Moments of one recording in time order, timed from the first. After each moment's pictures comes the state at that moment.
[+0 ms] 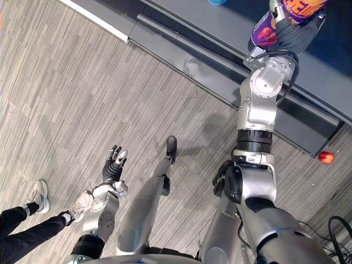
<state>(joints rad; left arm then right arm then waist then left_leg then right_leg) -0.04 0.00 -0.01 0.37 -0.43 -0.19 0.11 -1.00 -0.26 -0.31 0.34 0.08 -0.10 -0.54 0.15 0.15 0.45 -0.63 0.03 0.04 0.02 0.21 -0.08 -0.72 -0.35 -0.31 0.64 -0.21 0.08</state>
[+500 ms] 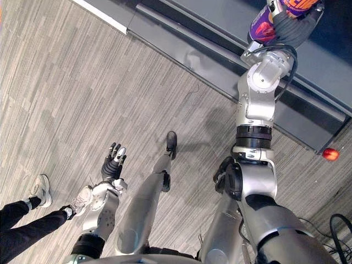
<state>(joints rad) -0.04 -0.01 -0.01 0.36 -0.47 -0.19 0.11 -1.03 -0.28 -0.29 0.38 0.08 -0.10 -0.56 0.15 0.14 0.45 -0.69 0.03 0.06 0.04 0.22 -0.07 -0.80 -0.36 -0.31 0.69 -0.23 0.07</state>
